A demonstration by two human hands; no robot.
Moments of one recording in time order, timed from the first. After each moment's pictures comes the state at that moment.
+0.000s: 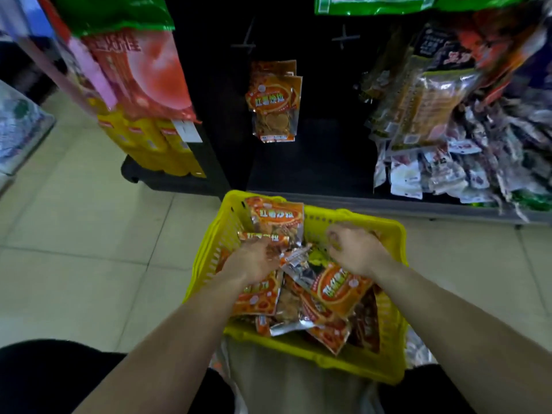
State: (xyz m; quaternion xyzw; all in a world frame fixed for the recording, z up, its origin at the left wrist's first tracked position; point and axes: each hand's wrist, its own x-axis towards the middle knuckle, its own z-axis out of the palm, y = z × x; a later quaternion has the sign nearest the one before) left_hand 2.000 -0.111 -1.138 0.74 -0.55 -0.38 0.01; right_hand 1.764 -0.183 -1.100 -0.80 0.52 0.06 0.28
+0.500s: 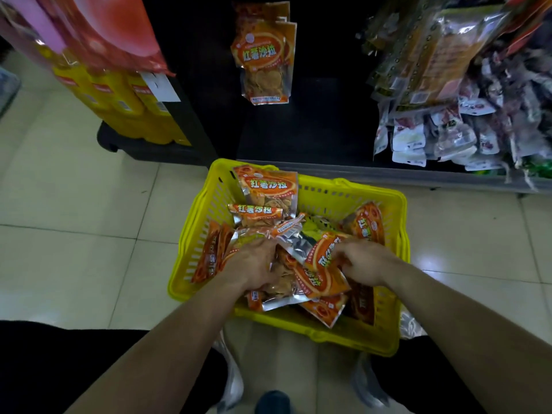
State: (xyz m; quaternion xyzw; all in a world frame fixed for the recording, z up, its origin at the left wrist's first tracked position) left_hand 1.974 -0.074 -1.164 0.69 -0.61 -0.37 -0.10; right_hand 1.720 -0.153 -1.157 -0.82 0.44 0.23 0.30
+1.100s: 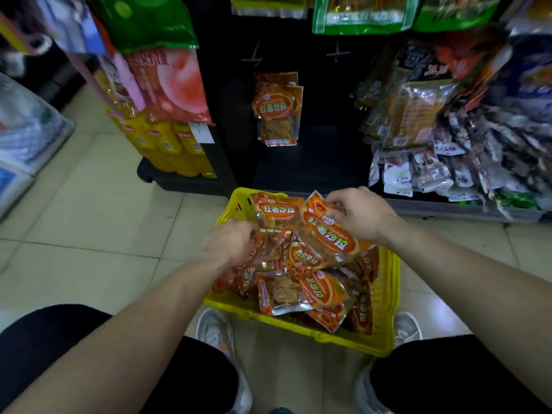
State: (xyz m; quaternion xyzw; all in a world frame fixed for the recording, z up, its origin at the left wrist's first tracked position) left_hand 2.010 -0.077 -1.032 0.75 -0.64 -0.17 -0.08; right_hand 1.759 -0.179 -1.005 -0.85 0.47 -0.03 0.24
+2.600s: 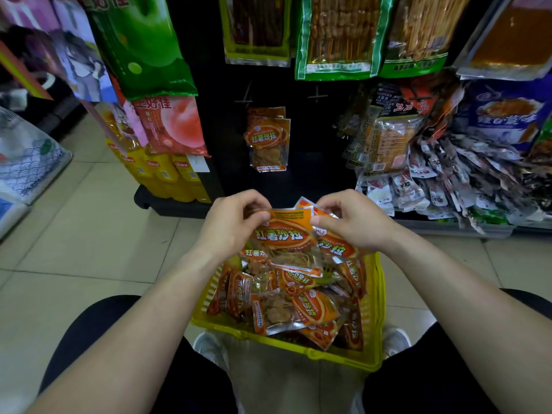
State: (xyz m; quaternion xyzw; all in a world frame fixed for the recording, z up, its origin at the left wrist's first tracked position) left_hand 1.990 -0.087 -0.935 0.68 -0.64 -0.21 0.31; right_hand 1.749 -0.162 -0.932 -0.83 0.39 -0.16 0.36
